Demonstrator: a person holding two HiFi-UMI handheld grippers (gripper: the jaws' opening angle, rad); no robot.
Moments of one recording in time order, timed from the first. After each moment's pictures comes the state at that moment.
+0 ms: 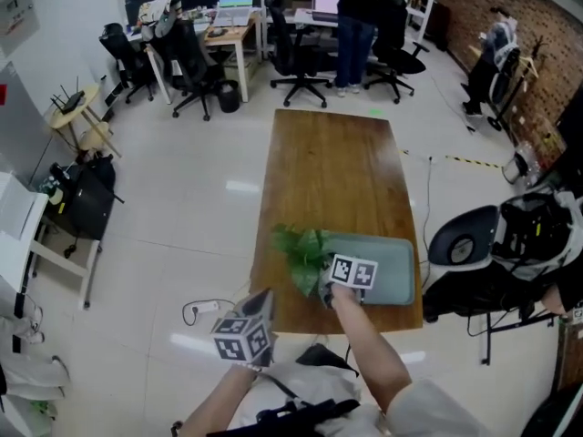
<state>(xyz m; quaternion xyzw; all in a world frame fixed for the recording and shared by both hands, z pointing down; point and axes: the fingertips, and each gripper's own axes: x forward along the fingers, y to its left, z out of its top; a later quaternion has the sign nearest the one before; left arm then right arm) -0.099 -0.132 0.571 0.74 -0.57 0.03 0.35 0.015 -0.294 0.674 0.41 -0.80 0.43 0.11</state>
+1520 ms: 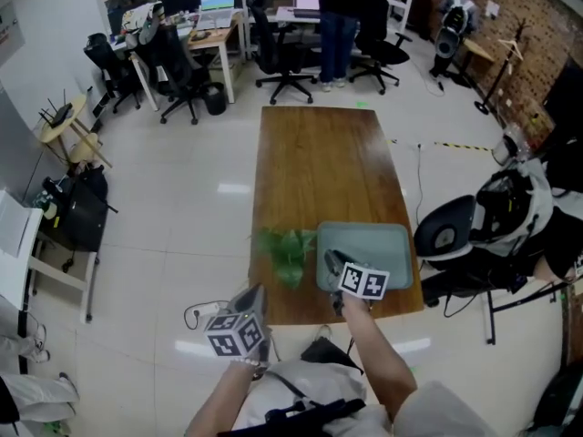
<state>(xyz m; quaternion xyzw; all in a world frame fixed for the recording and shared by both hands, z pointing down) -0.130 -0.123 0.590 0.73 -0.58 0.01 0.35 0.051 -0.251 0.666 0.46 -0.79 0.39 0.08</state>
